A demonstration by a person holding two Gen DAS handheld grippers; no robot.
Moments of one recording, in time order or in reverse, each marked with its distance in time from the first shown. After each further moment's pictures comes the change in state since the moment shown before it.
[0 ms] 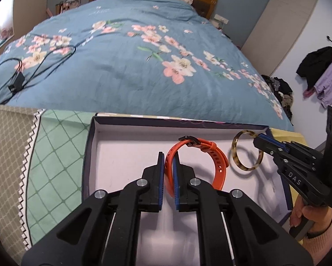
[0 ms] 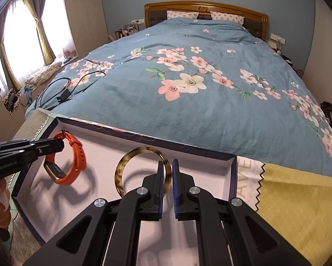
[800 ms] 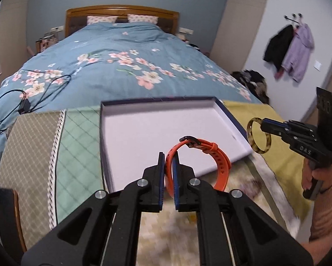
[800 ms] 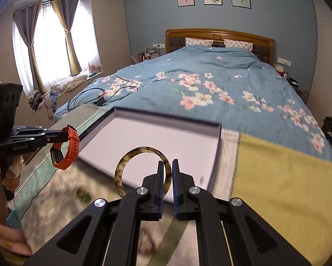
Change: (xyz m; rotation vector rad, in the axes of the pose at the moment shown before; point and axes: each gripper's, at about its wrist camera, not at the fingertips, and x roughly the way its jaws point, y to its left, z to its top) left arm -0.152 -0.020 -0.110 0.210 -0.158 -0.082; right arm -0.137 0.004 -0.081 -0.072 -0.193 0.098
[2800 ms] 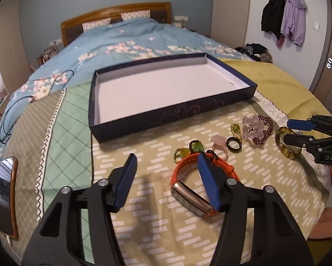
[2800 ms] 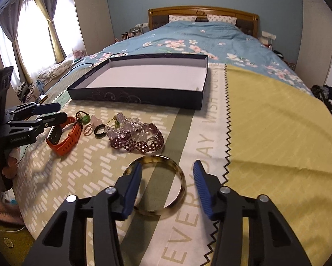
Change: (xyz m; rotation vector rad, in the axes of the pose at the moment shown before) left arm 0.018 -0.039 -0.104 0.187 0.055 0.115; right arm -0.037 0.027 -0.136 0.091 0.146 -0.072
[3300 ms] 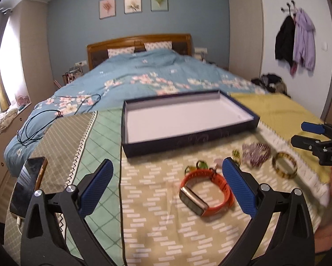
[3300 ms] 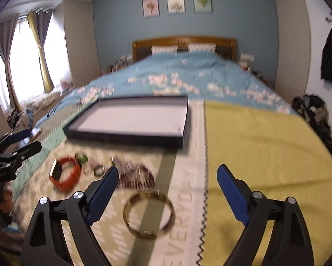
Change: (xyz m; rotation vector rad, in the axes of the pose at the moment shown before) left arm -0.061 -0.002 -0.012 -0.043 -0.223 0.146; right arm -0.033 0.001 0.008 0.054 -0.182 -0.087
